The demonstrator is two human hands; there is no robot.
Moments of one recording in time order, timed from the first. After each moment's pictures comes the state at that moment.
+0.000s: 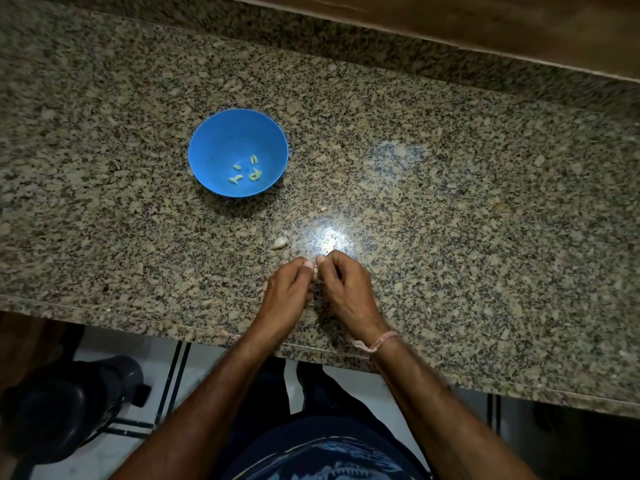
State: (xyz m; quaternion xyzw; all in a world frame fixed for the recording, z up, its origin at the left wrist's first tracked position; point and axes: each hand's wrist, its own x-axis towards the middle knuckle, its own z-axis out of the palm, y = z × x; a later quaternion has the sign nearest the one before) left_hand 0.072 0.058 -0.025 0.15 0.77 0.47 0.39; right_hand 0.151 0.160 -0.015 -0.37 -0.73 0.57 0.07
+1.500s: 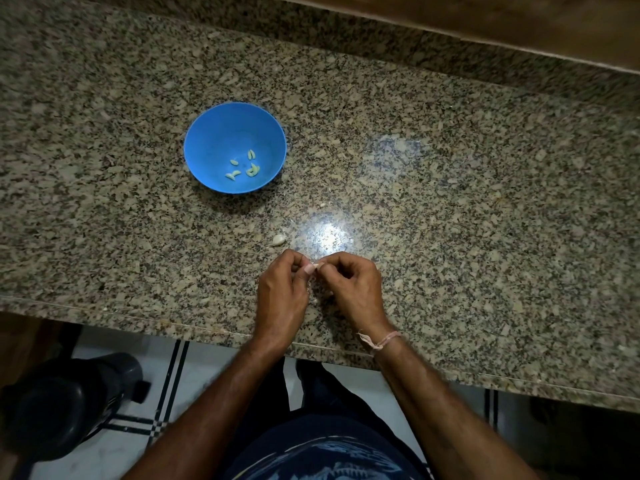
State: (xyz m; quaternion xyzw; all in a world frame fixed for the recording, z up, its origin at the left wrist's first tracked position) left_hand 0.081 0.058 -0.014 0.18 0.85 0.43 0.25; right_hand 0.160 0.165 -0.025 -0.41 -0.67 0.61 0.11
